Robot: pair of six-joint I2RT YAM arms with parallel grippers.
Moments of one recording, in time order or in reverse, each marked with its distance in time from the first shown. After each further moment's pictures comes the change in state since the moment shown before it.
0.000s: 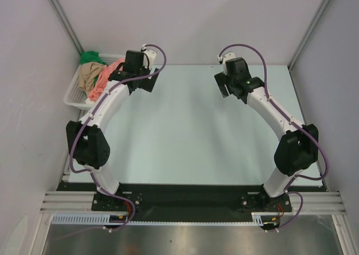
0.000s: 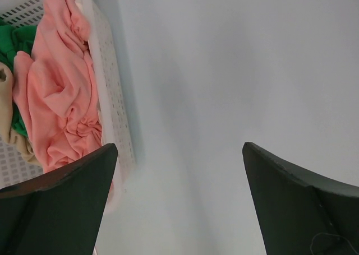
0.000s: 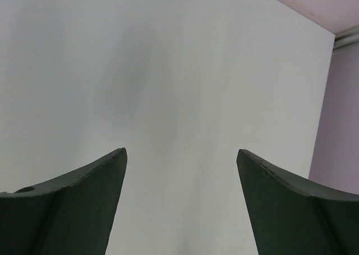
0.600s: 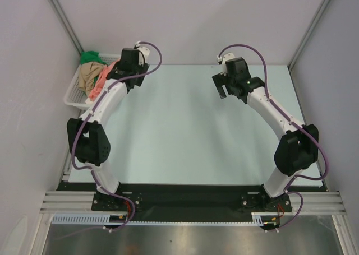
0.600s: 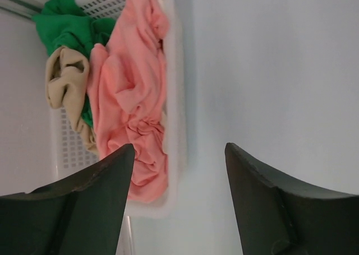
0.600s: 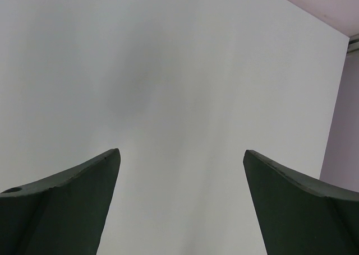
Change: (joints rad) left arm 0.045 0.034 -0.003 0.098 -0.161 0.084; right arm 0.000 0.000 0.003 -0.017 -0.062 0.011
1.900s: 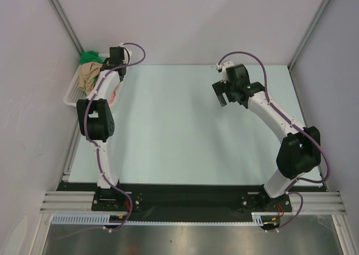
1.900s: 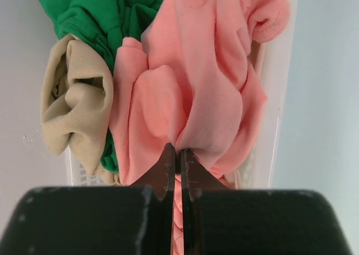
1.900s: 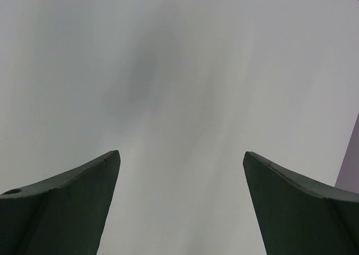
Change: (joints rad) left arm 0.226 0.417 0.312 0.010 -0.060 0.109; right arm 0.000 -0.041 -0.098 -0.016 -0.061 0.000
